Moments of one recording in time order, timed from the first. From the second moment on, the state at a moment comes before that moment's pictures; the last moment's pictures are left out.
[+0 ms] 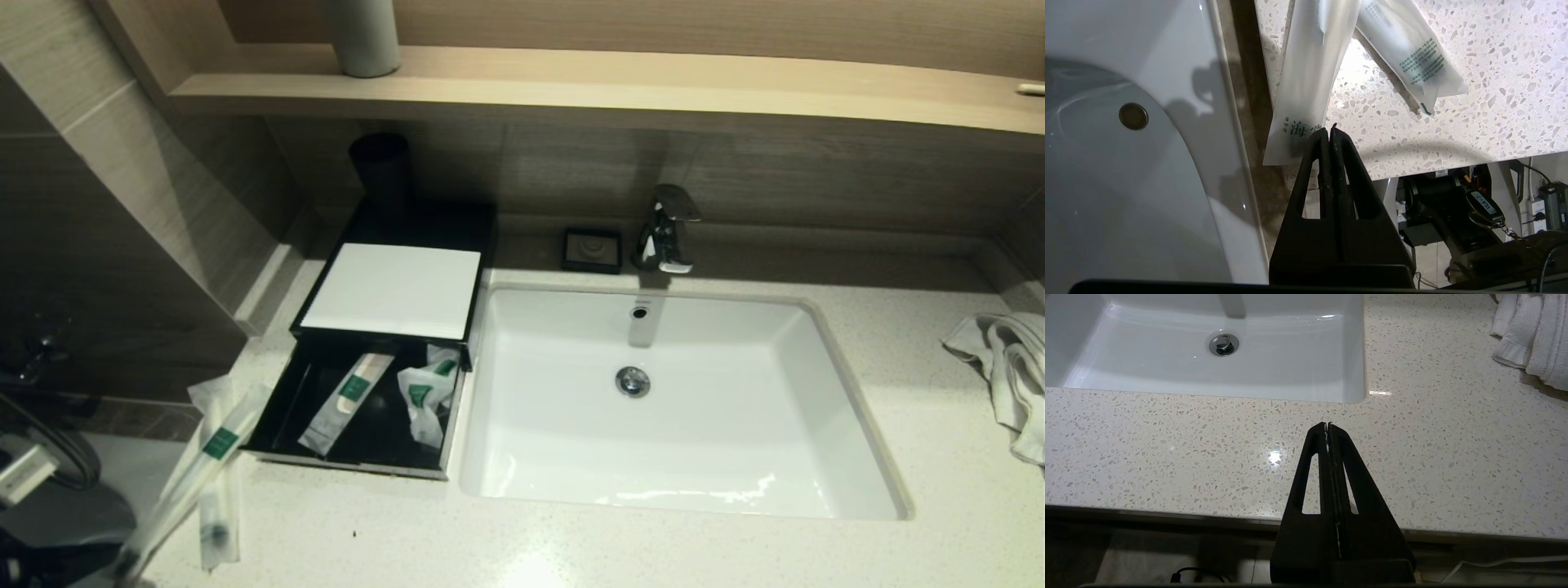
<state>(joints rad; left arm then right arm) 0.71 1.33 -0.42 0.09 -0.62 0.80 0.00 0.00 -0.01 0.03 0.00 -0.01</state>
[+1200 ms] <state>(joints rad) 0.72 1.36 -0.42 0.09 -0.61 0.82 0.00 0.00 -0.01 0.03 0.00 -0.01</state>
